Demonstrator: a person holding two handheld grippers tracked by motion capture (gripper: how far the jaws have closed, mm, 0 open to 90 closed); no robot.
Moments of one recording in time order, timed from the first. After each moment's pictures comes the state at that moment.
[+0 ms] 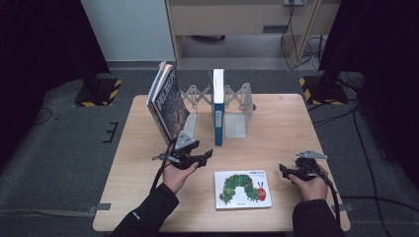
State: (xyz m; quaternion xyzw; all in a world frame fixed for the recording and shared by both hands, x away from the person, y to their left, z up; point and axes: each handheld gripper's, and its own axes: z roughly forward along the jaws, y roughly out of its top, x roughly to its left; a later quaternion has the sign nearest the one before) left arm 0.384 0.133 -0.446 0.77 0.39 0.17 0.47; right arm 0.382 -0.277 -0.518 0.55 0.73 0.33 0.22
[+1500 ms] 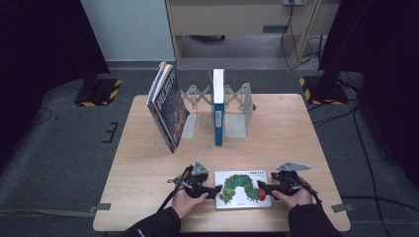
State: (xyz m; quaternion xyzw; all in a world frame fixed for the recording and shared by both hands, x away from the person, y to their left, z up) left arm 0.348 0.102 -0.529 0.82 0.39 0.06 0.41; right arm 0.342 -0.220 -0.519 0.49 0.78 0.38 0.11
